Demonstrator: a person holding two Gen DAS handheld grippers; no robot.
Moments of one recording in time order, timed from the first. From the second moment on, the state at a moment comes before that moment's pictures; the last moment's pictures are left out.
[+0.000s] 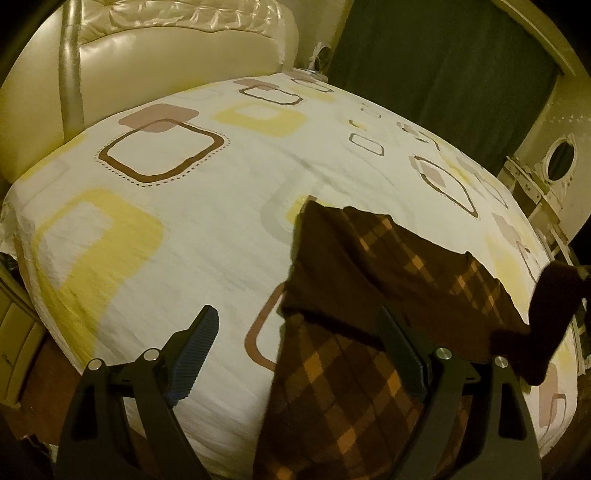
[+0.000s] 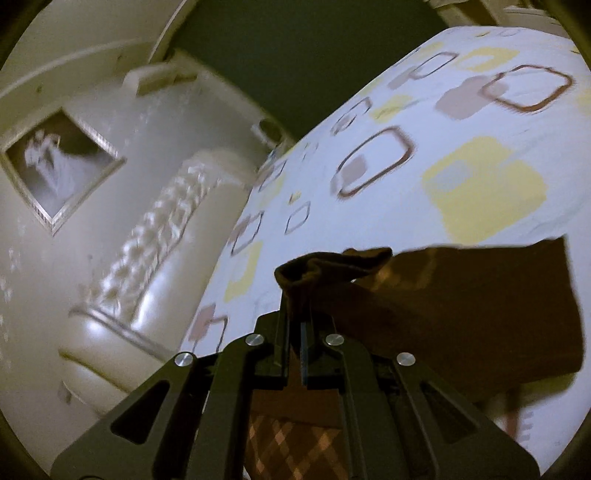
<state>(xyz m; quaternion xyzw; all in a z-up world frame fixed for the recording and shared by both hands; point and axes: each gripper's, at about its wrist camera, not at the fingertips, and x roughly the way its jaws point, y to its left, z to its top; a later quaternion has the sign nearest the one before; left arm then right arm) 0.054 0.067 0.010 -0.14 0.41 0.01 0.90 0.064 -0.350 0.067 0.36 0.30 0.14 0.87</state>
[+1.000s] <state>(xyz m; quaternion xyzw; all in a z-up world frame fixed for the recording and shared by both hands) 0.062 0.110 0.001 -0.18 0.41 0.04 0.89 0.134 -0.091 -0.028 0.22 0.45 0.25 0.83</state>
